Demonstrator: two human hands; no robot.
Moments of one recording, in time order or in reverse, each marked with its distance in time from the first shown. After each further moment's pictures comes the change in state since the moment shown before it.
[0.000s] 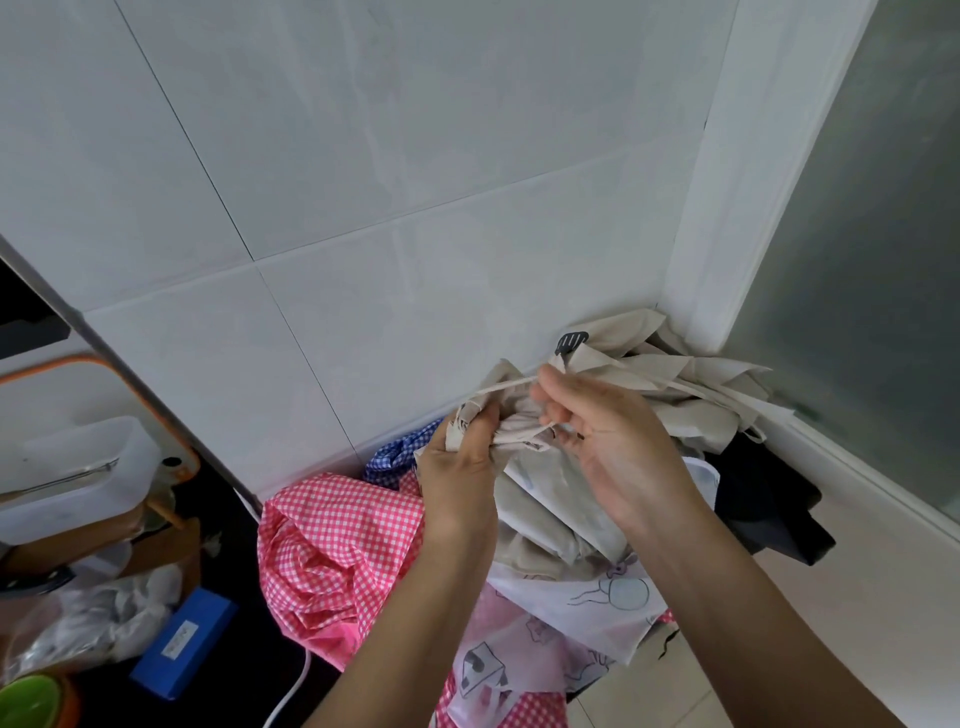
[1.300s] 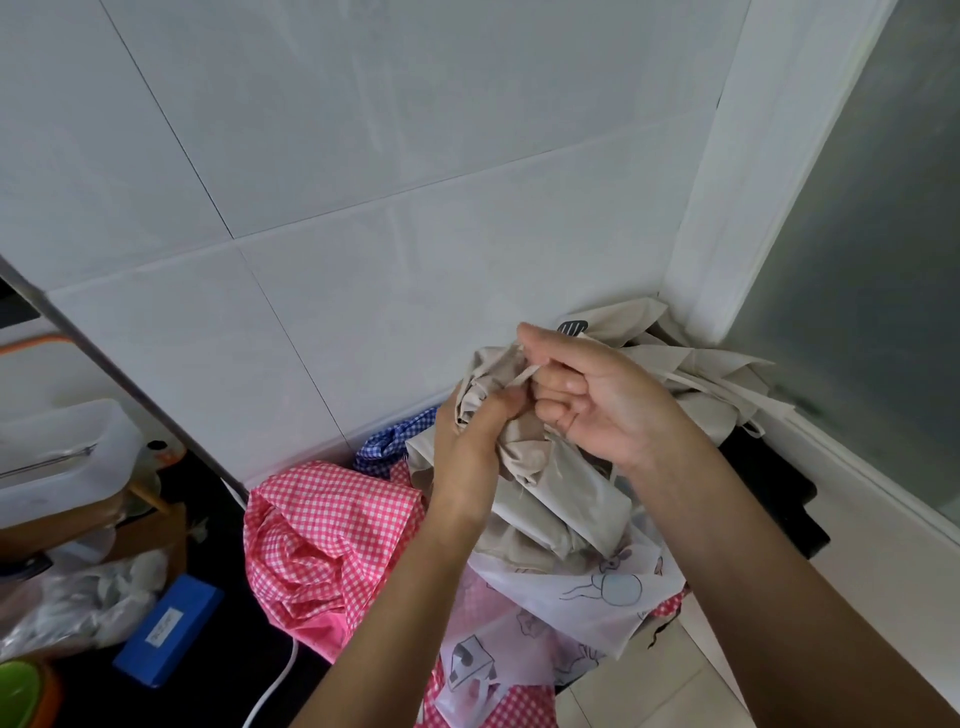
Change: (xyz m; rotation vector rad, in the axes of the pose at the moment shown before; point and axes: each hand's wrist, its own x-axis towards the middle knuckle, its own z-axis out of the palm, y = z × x) left_hand 0.014 0.001 0.003 0.122 -0.321 0.150; right_hand 0.038 -0.019 -0.005 0.049 -0.278 0.221
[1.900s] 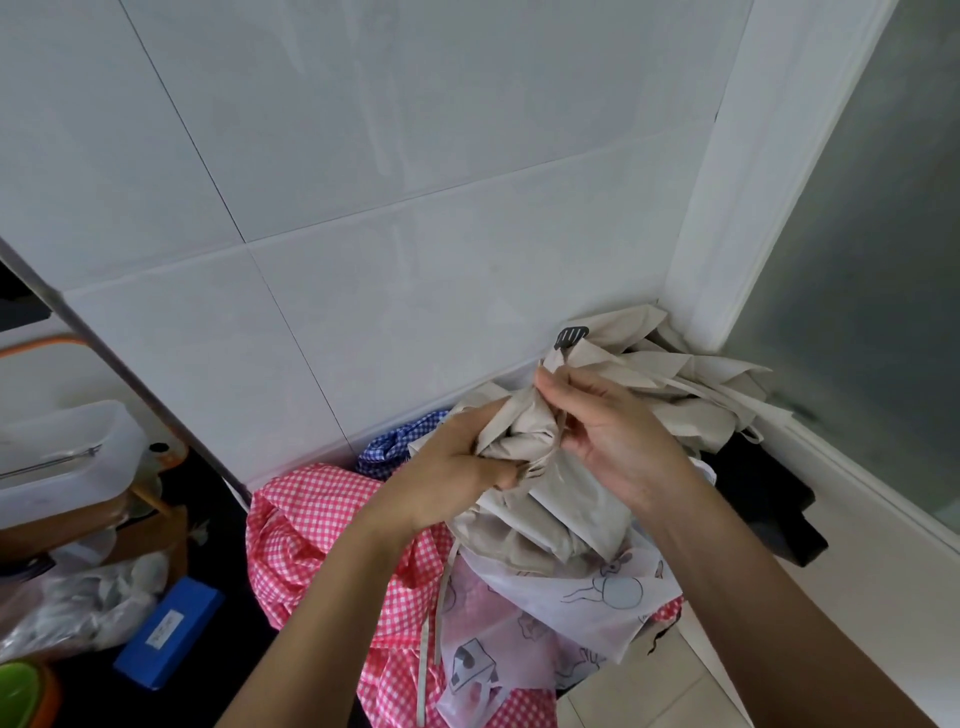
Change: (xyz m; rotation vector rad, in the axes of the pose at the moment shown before) left_hand 0.001 0.024 -0.036 0.424 -0.551 -0.148; right_hand -0.010 0.032 -0.013 -0.114 0.090 -0.153
